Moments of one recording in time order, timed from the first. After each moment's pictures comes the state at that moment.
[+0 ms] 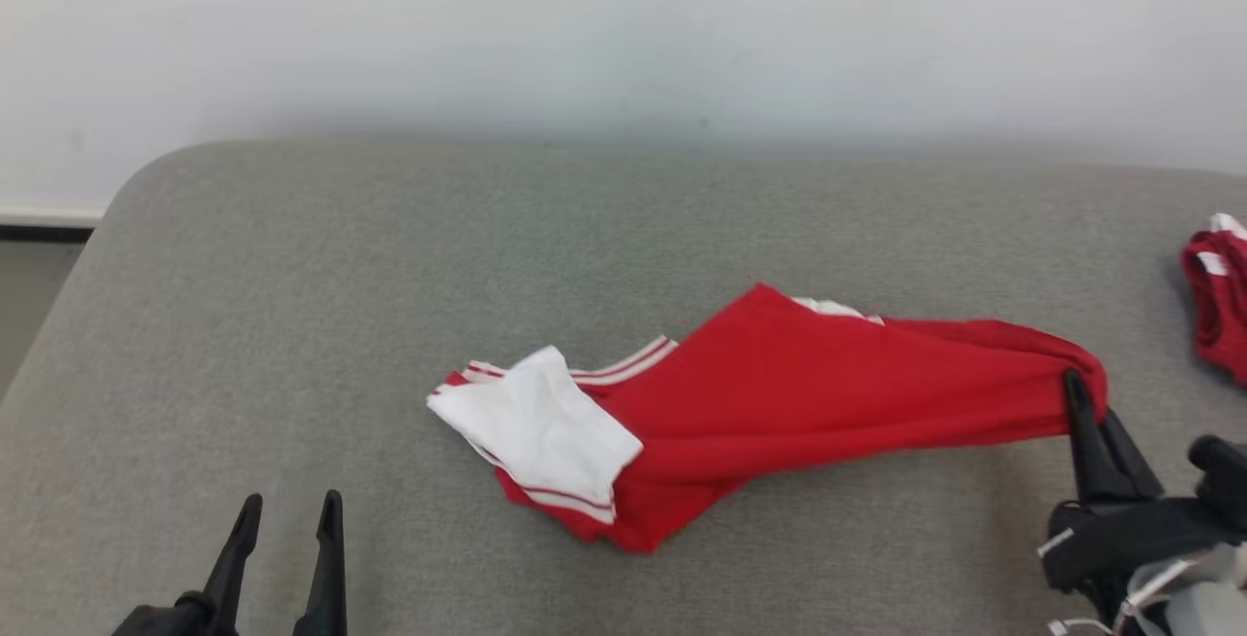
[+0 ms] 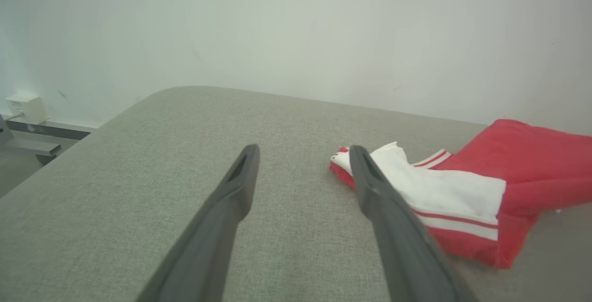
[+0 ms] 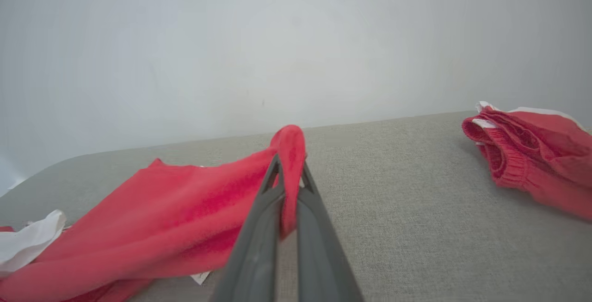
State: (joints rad) left arm 0.02 0.11 0.03 0.14 -0.23 -0.13 -0.26; right arm -0.23 -0.32 0.11 0.44 0.51 0.13 -0.26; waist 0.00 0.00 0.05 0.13
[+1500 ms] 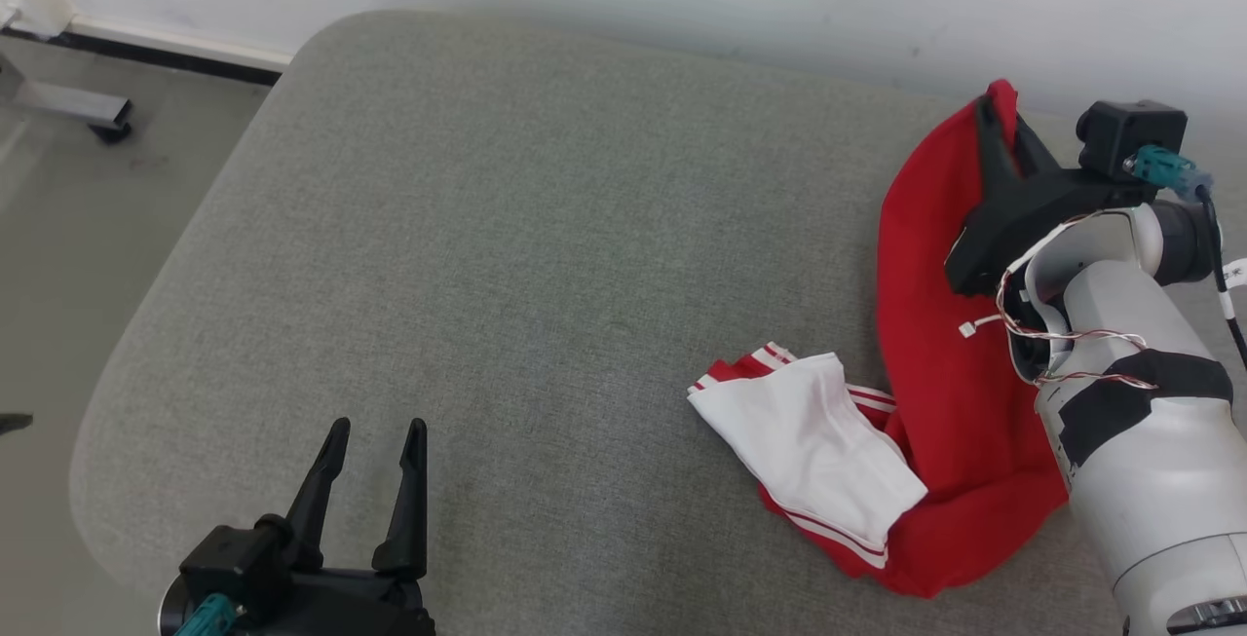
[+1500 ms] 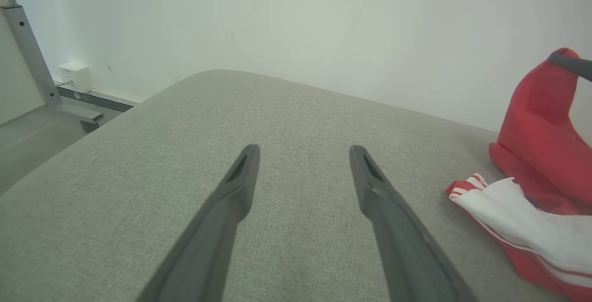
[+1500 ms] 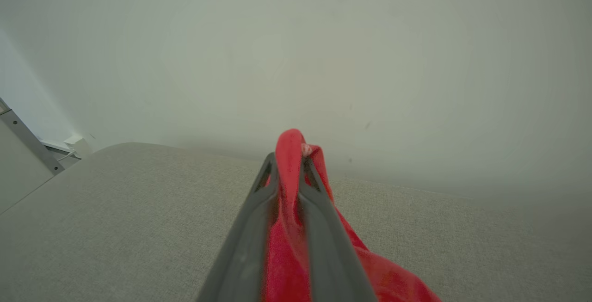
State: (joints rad) left arm -0.10 0.06 -0.08 0.18 -0.27 -0.13 -0.26; right arm -0.92 -0.17 0.08 0.97 0.24 0.13 -0.14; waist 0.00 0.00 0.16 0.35
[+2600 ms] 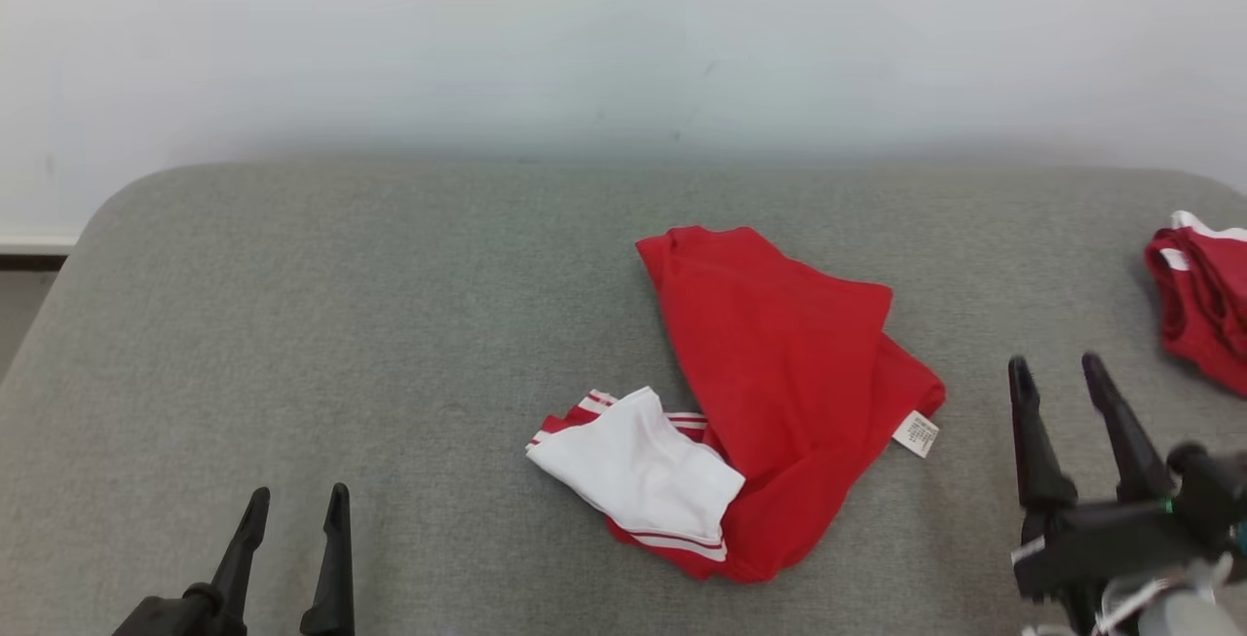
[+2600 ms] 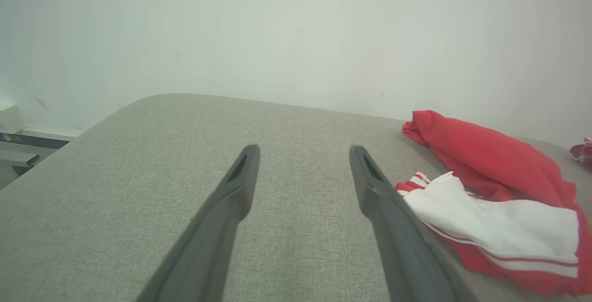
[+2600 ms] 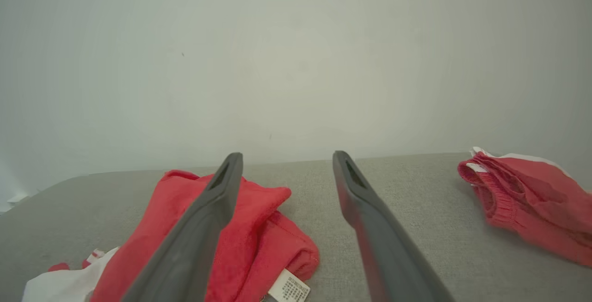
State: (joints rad) left arm 0.01 0.10 0.03 0.15 -0.22 -0.13 -0.26; right arm -0.16 -0.27 0.08 0.26 0.40 0.13 -0.26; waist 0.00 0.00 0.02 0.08
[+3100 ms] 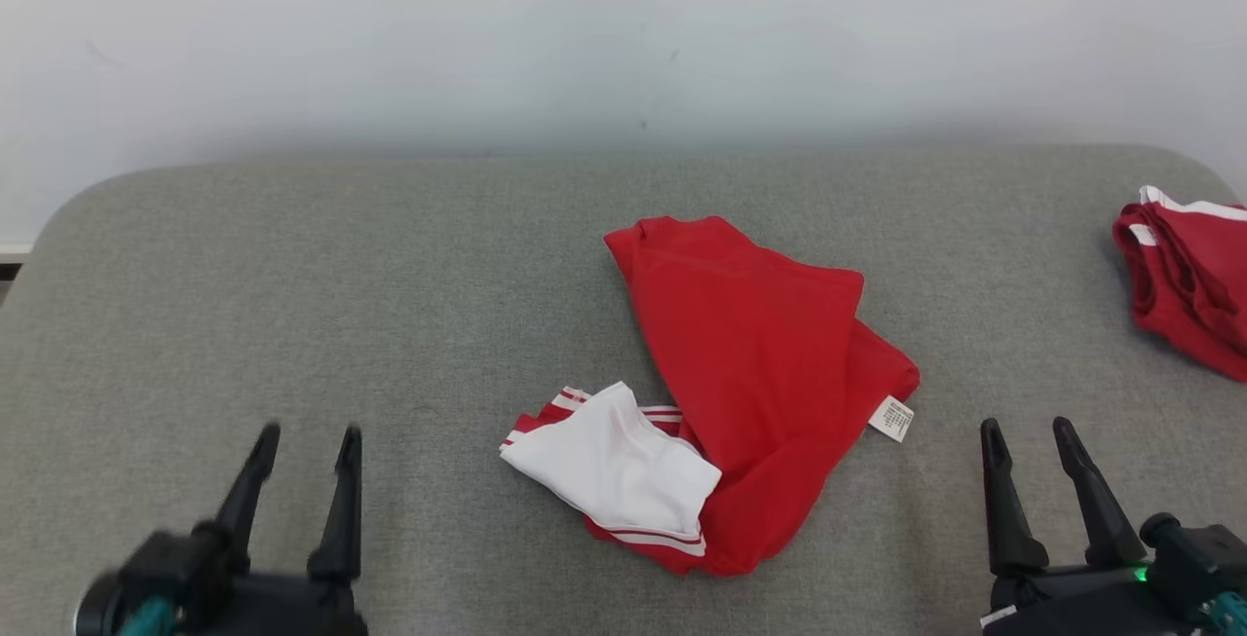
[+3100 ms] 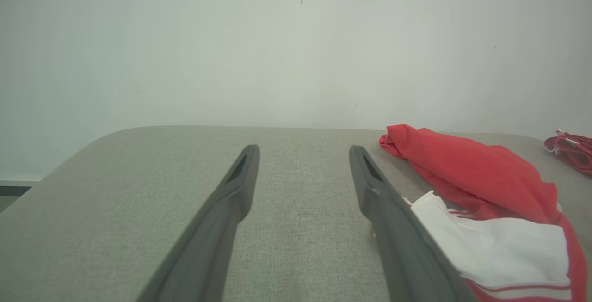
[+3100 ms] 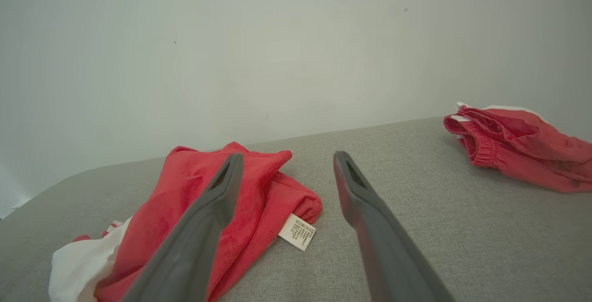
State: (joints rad) left arm -0.06 0.14 -0.02 0.16 -0.23 -0.13 -0.26; right arm -0.01 -0.18 0.05 0.14 0.37 0.13 -0.26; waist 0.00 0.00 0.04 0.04
